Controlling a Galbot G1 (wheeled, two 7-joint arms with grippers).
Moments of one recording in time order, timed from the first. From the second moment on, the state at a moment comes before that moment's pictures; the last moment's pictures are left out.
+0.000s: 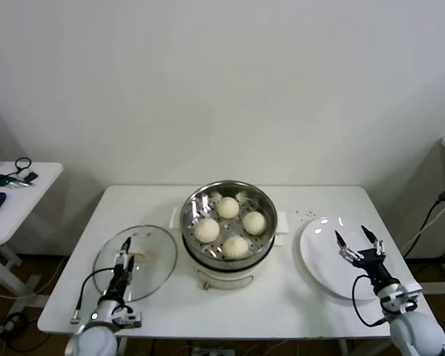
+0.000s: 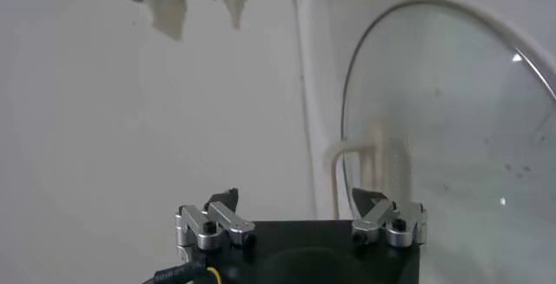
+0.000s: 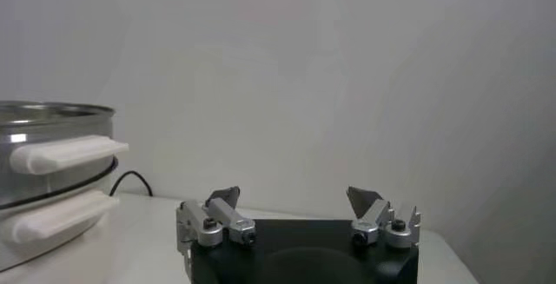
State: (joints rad) left arm 1.33 -1.38 -0.63 -1.54 1.49 -0.04 -0.15; right arm -1.34 1.04 0.63 1.57 0.49 0.19 -0.24
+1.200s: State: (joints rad) left arm 1.21 -1.37 -0.60 -1.41 1.45 -0.06 -0.19; right arm -1.29 1.08 0.64 1.47 0.37 0.22 -0.30
